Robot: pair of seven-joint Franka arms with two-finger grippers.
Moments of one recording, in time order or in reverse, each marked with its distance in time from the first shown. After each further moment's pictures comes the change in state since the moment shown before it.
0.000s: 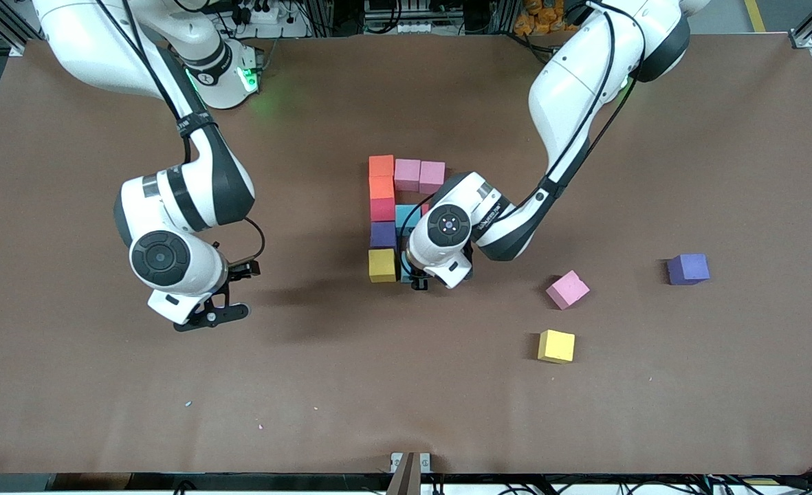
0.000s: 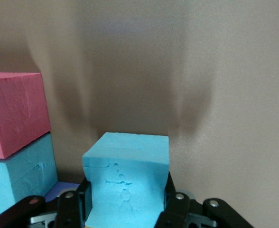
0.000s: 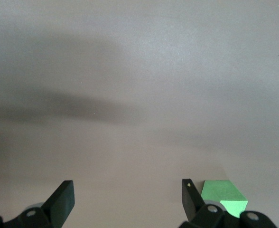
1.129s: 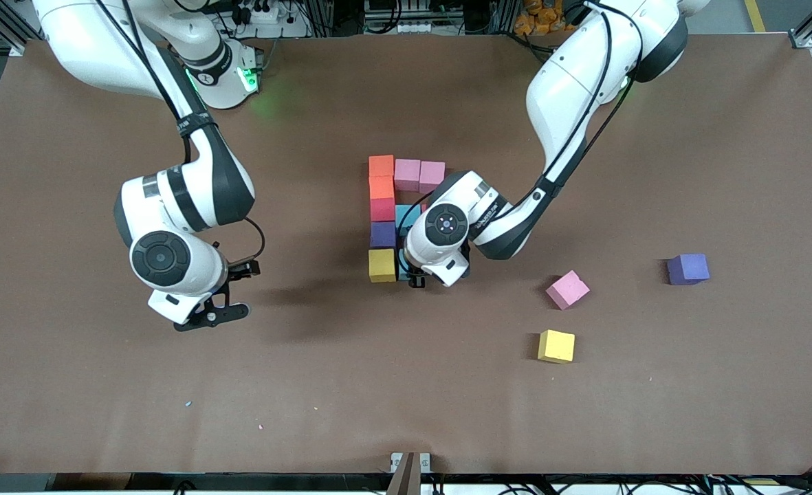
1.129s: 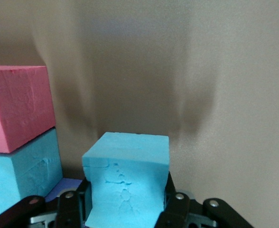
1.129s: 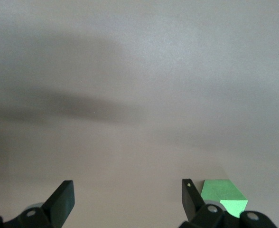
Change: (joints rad) left arm -0.009 0.004 0.000 0.000 -0.012 0.001 0.000; right arm 0.000 0.000 0.000 -0.002 0.000 -0.002 -0.002
